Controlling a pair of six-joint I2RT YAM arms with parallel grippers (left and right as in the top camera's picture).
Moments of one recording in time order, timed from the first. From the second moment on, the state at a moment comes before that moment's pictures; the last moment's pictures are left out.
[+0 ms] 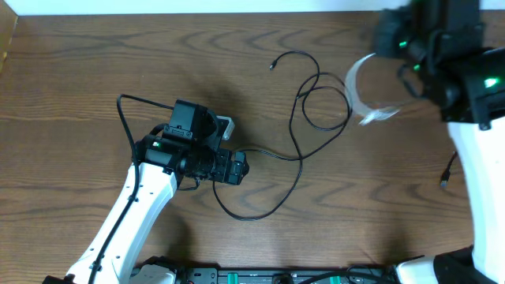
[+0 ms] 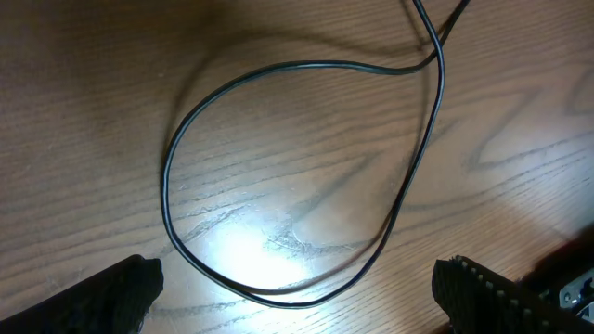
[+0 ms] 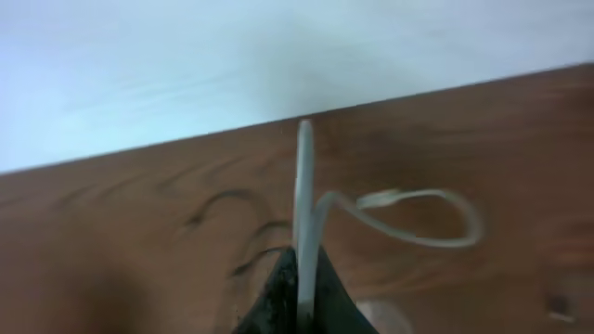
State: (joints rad) left arm -0.28 1.31 0.97 -0.92 0.36 -0.07; right arm 0.25 1.60 2.08 -1.11 0.28 0.33
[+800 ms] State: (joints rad) left arm -0.28 1.31 0.97 -0.96 0.36 -0.07; right arm -0.79 1.94 2.08 -1.10 0.02 0.32
